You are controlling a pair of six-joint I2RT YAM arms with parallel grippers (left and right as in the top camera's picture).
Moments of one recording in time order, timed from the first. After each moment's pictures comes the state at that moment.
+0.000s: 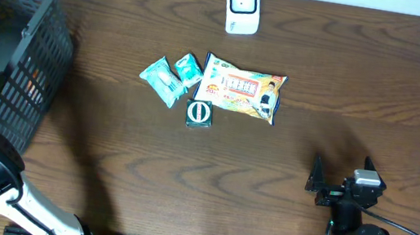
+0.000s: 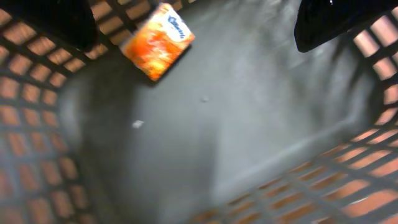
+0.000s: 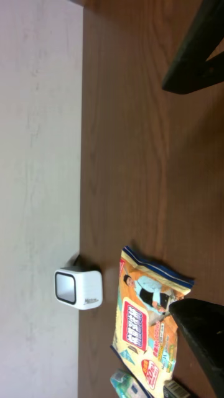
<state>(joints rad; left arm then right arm) 0.74 2.00 2.01 -1.23 0.11 -0.17 0.05 0.01 0.01 -0.07 0.00 0.01</state>
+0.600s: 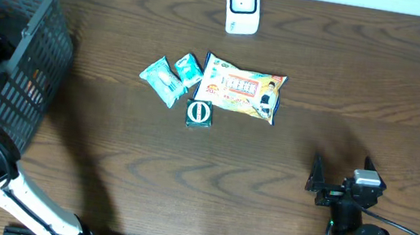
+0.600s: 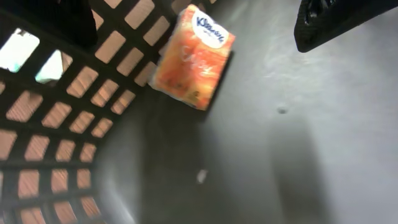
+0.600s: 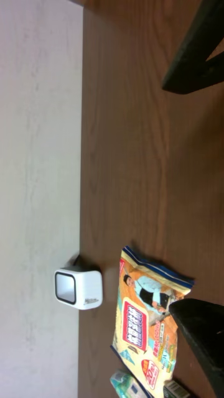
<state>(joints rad) 0.75 2.09 1.92 -1.25 0.40 0.13 0.05 0.01 0.01 -0.07 0.00 0.01</state>
